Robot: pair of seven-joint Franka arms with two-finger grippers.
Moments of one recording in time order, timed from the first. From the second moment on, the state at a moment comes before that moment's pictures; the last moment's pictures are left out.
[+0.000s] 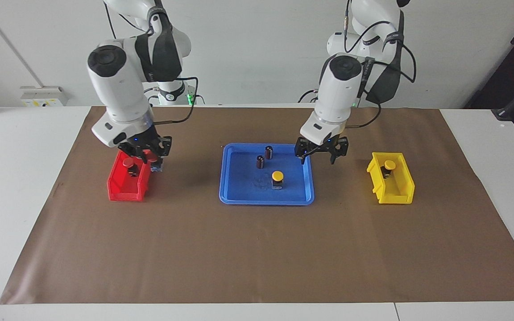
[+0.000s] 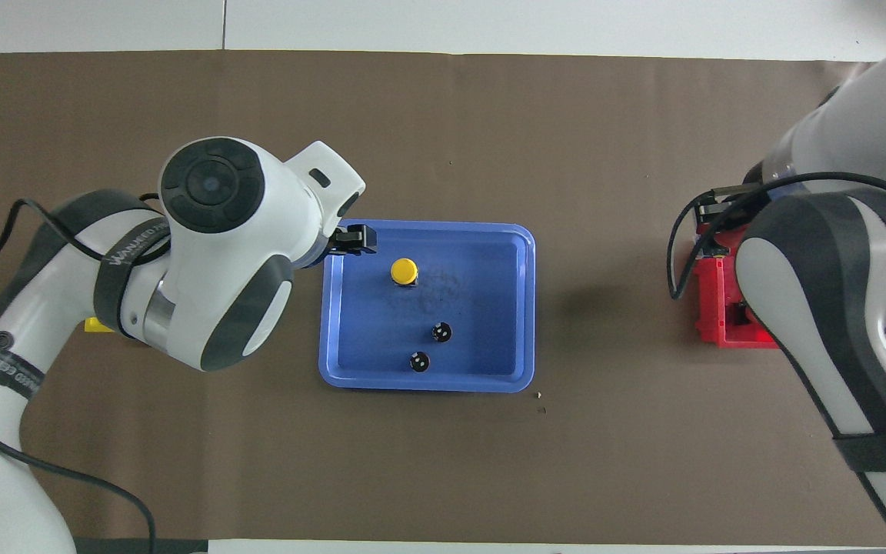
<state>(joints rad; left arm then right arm) -0.54 0.21 -0.06 -1.81 0.06 2.07 -0.57 0.05 0.04 0.00 -1.82 -0.04 1.80 0.00</state>
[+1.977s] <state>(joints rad) -0.65 0.37 -0.06 -1.74 0.06 2.14 -0.77 -0.13 0.01 0.02 -1.94 -0.02 1.93 -0.20</state>
